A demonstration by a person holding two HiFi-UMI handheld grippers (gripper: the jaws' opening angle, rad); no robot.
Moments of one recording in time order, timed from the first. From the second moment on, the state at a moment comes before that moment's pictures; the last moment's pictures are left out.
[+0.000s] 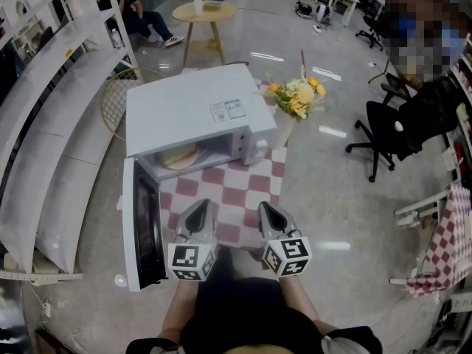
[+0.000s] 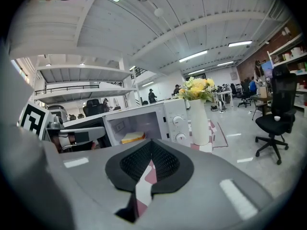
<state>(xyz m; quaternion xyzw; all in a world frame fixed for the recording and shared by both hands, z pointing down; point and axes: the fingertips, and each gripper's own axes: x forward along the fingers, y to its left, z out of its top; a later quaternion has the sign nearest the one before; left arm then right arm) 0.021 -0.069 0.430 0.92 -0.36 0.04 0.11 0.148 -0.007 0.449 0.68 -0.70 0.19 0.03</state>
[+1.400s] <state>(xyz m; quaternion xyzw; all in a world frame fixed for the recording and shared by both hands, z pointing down) 0.017 -0.165 0.455 0.92 -0.37 0.05 0.14 0.147 -0.108 0.446 0.71 -0.69 0.17 0.02</state>
